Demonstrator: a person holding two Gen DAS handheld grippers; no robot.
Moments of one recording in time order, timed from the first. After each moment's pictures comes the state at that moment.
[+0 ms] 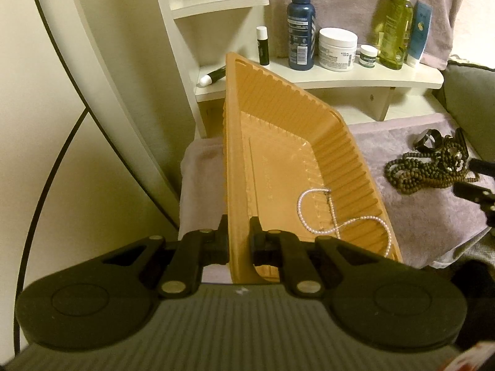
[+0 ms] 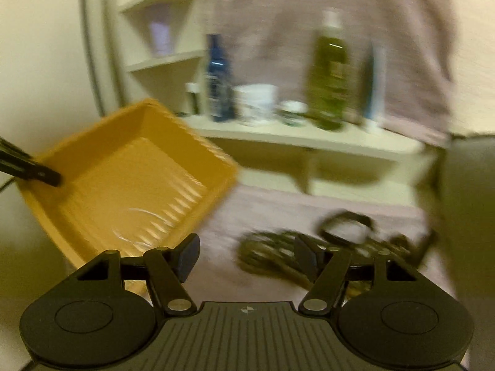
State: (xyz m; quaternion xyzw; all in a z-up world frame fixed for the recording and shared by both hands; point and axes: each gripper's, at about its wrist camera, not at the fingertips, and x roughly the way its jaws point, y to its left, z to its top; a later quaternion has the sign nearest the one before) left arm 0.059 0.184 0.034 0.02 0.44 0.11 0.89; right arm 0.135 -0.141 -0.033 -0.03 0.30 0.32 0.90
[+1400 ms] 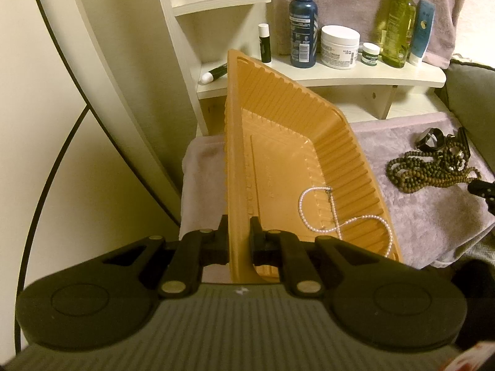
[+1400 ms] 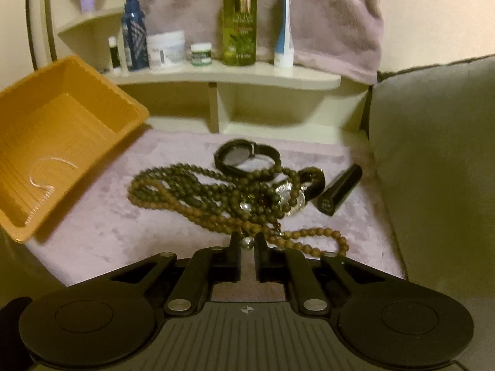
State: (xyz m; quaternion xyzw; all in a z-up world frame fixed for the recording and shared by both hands) left arm 0.059 0.184 0.033 0.02 0.45 0.11 0.89; right arm 0.154 -0.188 -0.070 -0.06 0.34 0.25 0.90
